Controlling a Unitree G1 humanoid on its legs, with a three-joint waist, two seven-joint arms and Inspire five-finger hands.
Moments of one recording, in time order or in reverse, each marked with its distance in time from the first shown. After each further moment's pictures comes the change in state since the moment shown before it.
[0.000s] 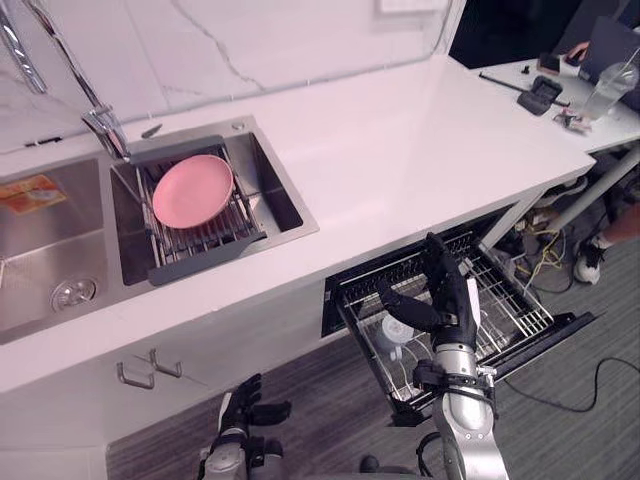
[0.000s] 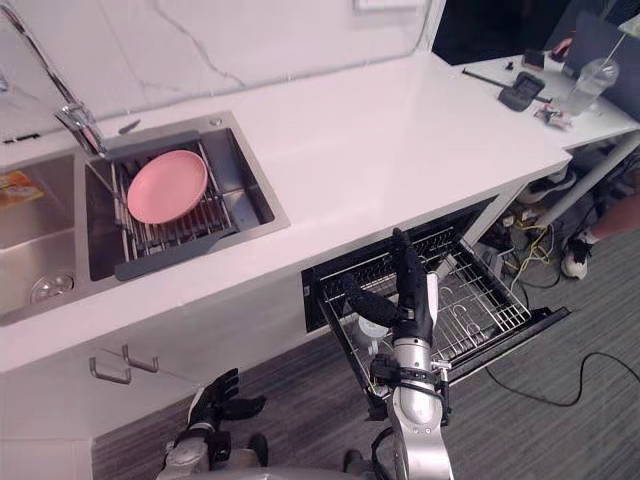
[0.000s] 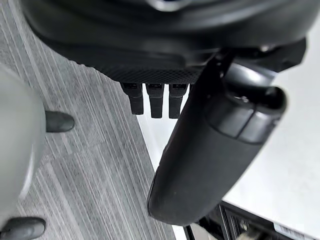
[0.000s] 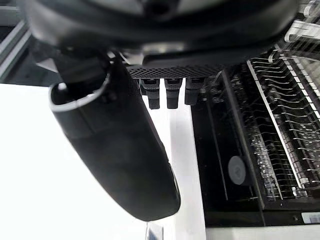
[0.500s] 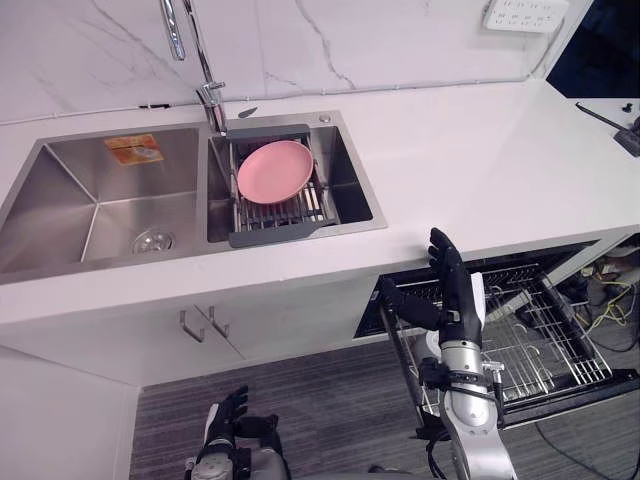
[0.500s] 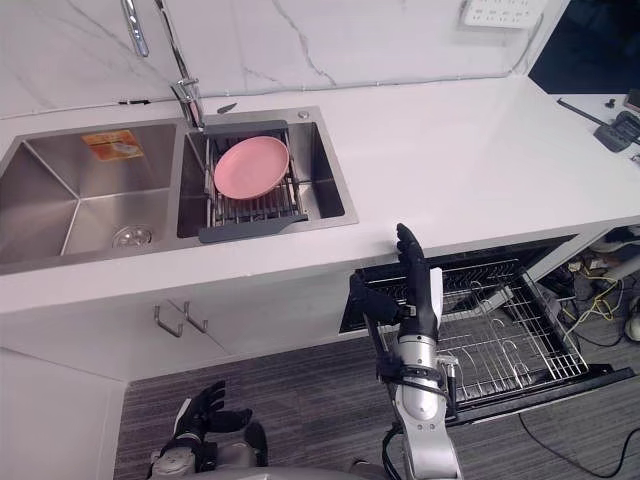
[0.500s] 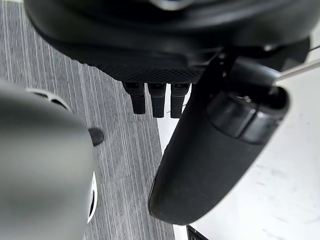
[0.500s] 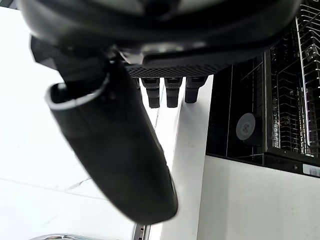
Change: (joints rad) left arm 0.002 0.038 -0.004 0.030 0.037 0.000 0.003; right arm -0.058 -0.065 -0.019 0.037 -0.082 0.000 -0.065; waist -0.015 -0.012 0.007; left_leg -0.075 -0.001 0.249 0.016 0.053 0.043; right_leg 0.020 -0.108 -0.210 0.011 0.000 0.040
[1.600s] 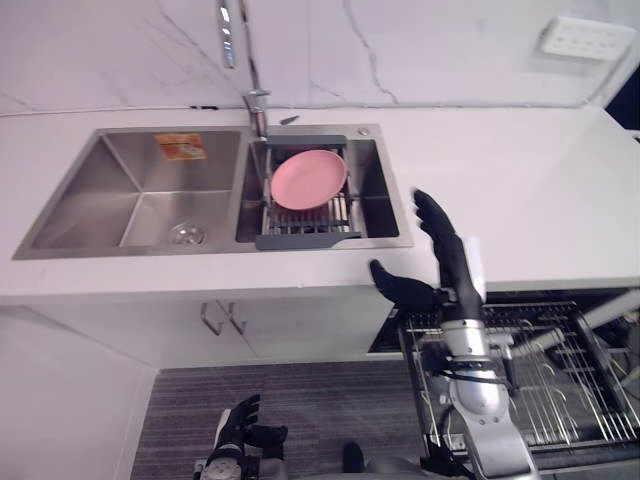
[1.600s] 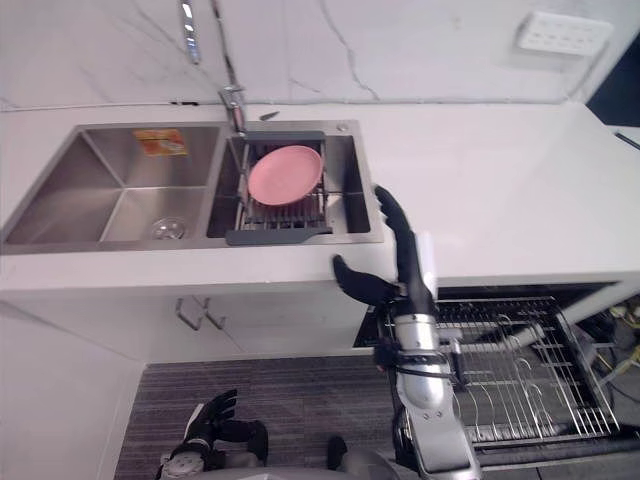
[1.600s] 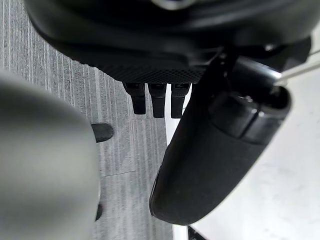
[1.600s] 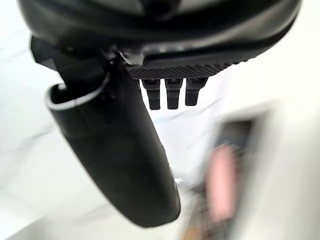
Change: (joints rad) left arm -0.010 -0.019 -0.059 0.044 0.038 0.004 -0.001; right arm -0.136 -0.102 0.131 -0.216 -0.077 -0.028 0.050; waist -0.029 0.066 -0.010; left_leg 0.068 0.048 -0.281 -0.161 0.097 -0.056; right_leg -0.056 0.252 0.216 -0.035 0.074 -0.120
